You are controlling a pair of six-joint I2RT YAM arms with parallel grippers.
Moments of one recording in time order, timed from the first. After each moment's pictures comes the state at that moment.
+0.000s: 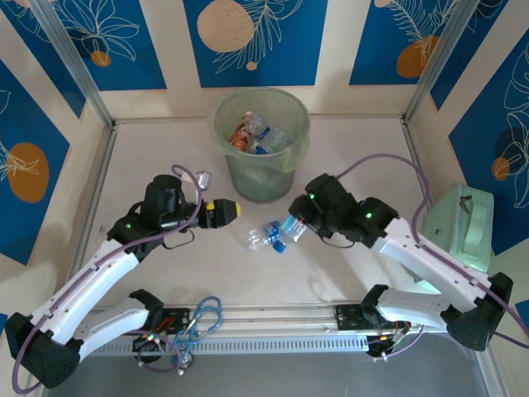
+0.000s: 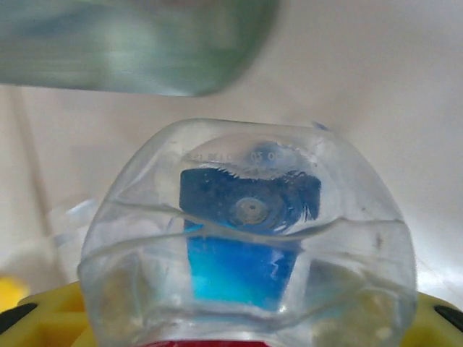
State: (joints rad) left arm -0.55 0.92 0.86 -0.42 0.48 -0.64; right arm 0.81 1.08 1.15 -0.89 0.12 1.21
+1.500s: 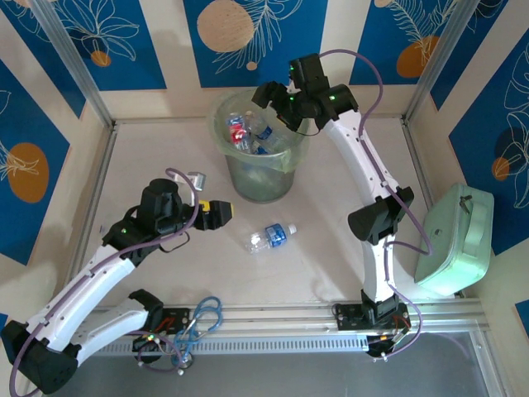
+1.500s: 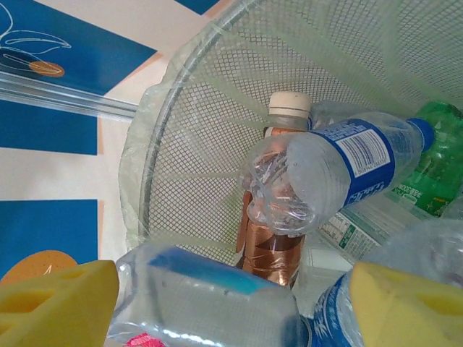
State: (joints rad) left arm -0.55 0.88 0.84 -0.50 0.28 -0.49; right arm 0.47 2.06 2.46 -1.07 -0.22 0.88
